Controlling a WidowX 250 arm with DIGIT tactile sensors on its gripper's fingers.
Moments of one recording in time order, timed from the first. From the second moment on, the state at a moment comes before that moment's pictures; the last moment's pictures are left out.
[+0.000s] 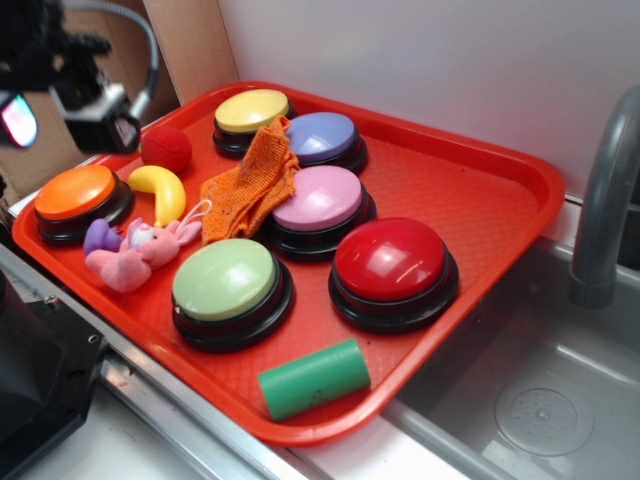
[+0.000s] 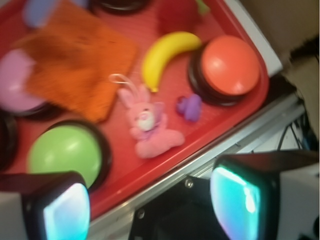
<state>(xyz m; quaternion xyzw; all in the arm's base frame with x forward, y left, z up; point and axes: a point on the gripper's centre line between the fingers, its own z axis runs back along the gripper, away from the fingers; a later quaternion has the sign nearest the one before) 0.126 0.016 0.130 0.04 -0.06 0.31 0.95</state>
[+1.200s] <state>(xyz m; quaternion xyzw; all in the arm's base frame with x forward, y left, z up) 0.147 0.032 0.025 -0.01 -0.01 0.43 0.90</state>
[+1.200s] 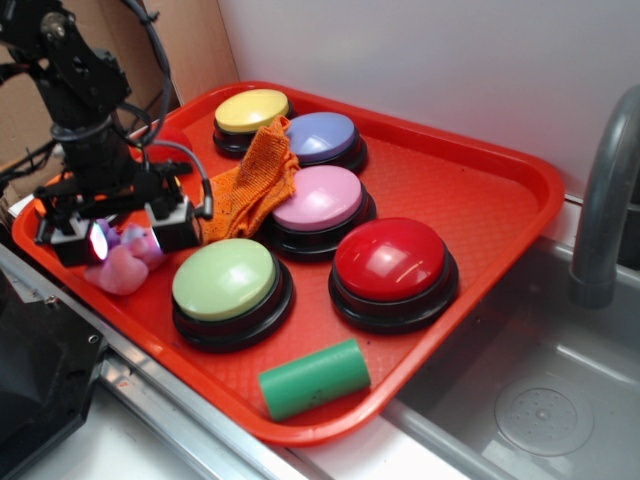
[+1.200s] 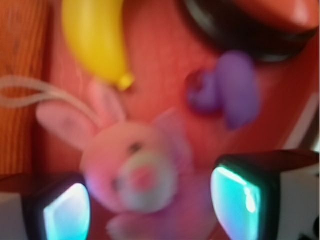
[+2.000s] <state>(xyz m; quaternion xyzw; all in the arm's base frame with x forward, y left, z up) 0.148 0.036 0.020 0.00 -0.03 0.44 0.90</state>
